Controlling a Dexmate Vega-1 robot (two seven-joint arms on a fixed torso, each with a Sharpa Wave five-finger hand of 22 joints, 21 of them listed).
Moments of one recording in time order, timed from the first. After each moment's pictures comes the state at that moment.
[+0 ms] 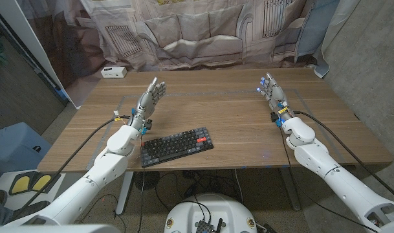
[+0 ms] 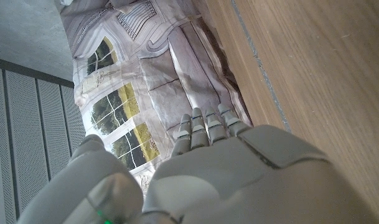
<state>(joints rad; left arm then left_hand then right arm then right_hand) 1.02 0.60 0.32 -1.48 -0.57 -0.46 -0.01 0.21 -0.02 0.17 0.05 0.20 0.18 0.09 0.19 0.17 0.21 0.08 0.22 0.27 0.14 0.07 0.21 0.18 0.00 0.08 0.38 0.17 -0.94 -0.56 -0.34 -1.44 0.61 0.35 -0.04 0.24 -0.01 0.20 -0.09 0.18 0.17 0.04 0.19 0.18 0.12 0.10 0.22 0.21 -0.01 0.03 0.22 0.27 0.19 -0.02 0.30 0.17</state>
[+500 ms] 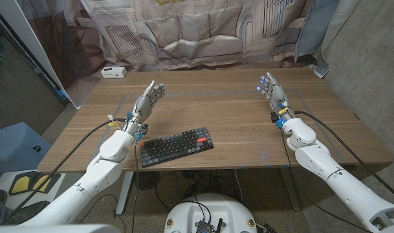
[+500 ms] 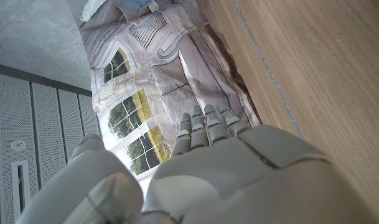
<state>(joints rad) 1.07 0.63 0.30 -1.51 -0.57 -0.54 -0.05 0.21 -0.02 0.17 0.05 0.20 0.19 0.09 0.19 0.17 0.23 0.08 0.22 0.26 0.16 0.07 0.21 0.18 0.01 0.08 0.38 0.17 -0.96 -0.57 -0.33 -1.49 0.59 0.35 -0.06 0.24 -0.01 0.20 -0.09 0.18 0.17 0.05 0.19 0.18 0.12 0.11 0.22 0.21 -0.01 0.03 0.22 0.26 0.20 -0.03 0.29 0.17</state>
